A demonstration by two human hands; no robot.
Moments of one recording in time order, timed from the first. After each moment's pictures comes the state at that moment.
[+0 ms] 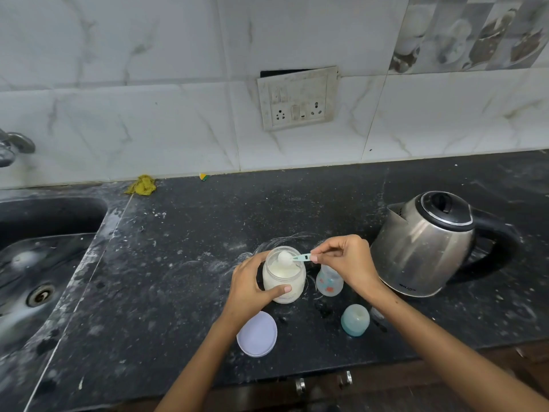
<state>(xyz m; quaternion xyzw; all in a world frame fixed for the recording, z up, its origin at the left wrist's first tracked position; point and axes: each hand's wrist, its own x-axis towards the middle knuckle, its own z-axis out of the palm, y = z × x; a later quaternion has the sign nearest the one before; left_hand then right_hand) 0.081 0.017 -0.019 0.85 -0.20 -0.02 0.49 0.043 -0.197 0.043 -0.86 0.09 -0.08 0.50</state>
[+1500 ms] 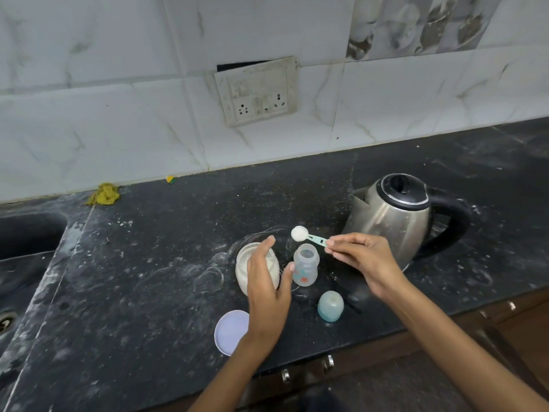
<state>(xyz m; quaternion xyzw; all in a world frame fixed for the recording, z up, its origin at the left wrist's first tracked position) 0.020 -0.060 0.011 0.80 -0.17 0.12 0.56 -0.006 -0.242 0.059 -0.60 0.26 -0.09 0.75</state>
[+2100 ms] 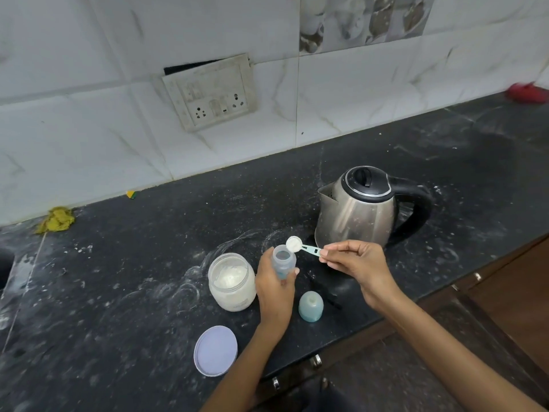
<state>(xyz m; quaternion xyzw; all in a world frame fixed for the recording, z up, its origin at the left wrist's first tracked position) 0.035 -0.120 -0.025 0.83 -0.11 0.00 0.55 -0.034 -0.256 0.051 -0.59 0.31 -0.14 0.74</state>
